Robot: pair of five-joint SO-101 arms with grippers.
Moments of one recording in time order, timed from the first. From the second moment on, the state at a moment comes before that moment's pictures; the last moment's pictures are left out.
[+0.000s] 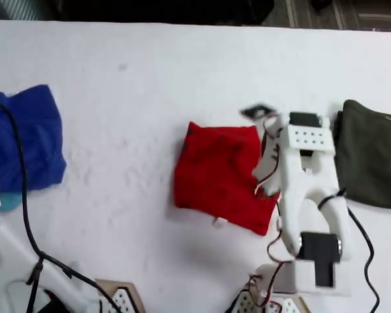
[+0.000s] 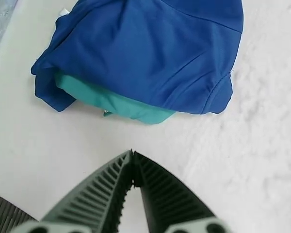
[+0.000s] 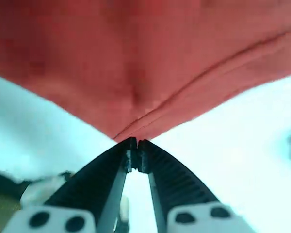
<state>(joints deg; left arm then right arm) -48.6 -35.4 5.8 99.2 -19.2 1.7 -4.4 17.5 90.6 33.5</state>
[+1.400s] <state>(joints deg) -48.6 -35.4 5.8 99.2 -19.2 1.7 24.5 -17.4 89.3 -0.1</state>
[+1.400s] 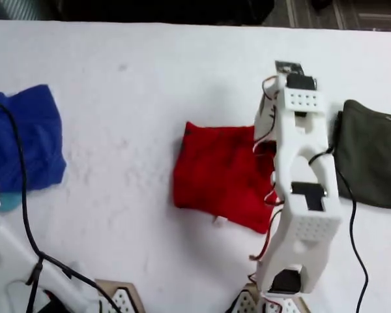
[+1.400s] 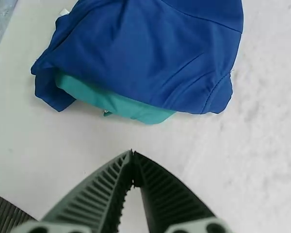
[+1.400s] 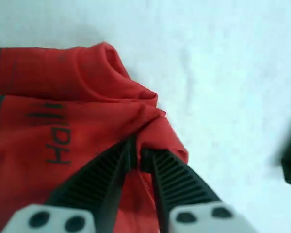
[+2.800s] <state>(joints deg) -48.6 -35.4 5.8 99.2 -19.3 -6.2 20.1 -30.9 94.5 11.6</state>
